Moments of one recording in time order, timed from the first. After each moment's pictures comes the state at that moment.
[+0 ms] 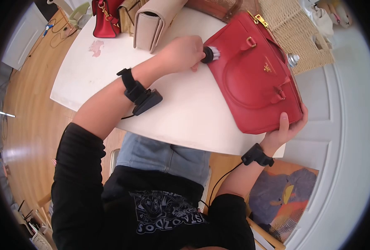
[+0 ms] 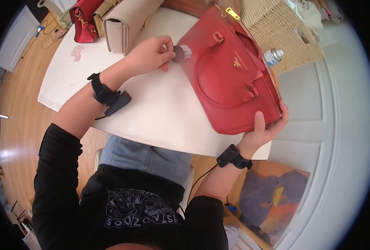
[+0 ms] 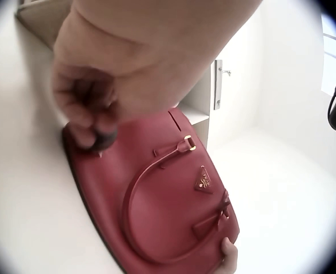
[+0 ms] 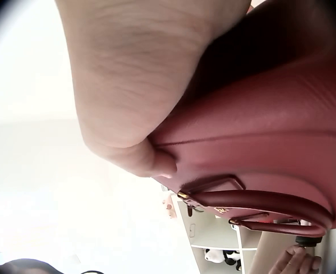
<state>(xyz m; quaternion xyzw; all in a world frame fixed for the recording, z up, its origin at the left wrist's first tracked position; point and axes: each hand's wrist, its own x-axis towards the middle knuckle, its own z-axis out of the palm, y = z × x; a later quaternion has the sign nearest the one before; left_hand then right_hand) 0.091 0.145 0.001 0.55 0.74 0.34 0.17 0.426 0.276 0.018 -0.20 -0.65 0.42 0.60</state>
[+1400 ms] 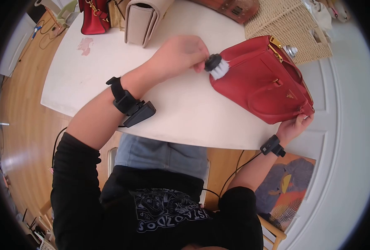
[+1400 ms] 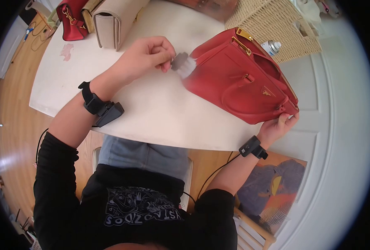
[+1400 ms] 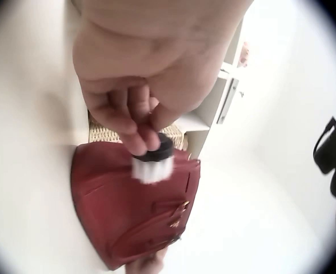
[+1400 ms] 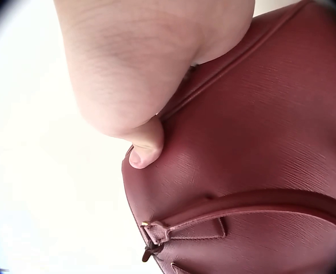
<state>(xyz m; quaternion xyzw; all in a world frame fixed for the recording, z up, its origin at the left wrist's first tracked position) 0.101 0.100 -0.019 0.45 0.56 0.55 0.42 0.494 0.343 -0.015 -0.15 -0.63 0.43 0.63</state>
